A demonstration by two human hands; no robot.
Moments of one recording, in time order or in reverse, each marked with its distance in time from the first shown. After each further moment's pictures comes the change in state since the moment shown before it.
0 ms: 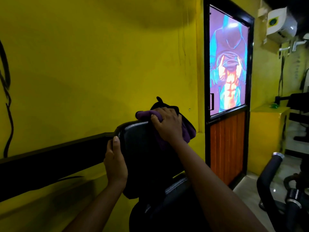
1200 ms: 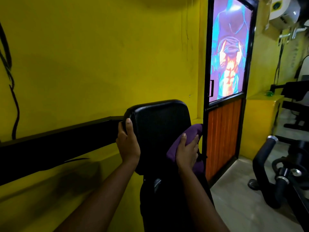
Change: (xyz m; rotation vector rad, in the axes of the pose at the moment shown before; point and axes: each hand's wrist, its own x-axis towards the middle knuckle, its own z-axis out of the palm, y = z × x) left_hand 0.004 -0.011 -0.003 0.100 0.038 0.032; right_hand -0.121 0.016 0.028 0.324 0.163 0.934
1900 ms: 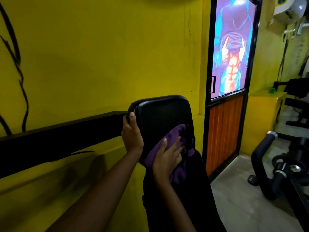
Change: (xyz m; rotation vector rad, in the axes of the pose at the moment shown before) left_hand -0.006 0.009 0.001 -0.035 0.000 0.015; right_hand -0.082 -0.005 0.029 -0.035 0.013 -0.033
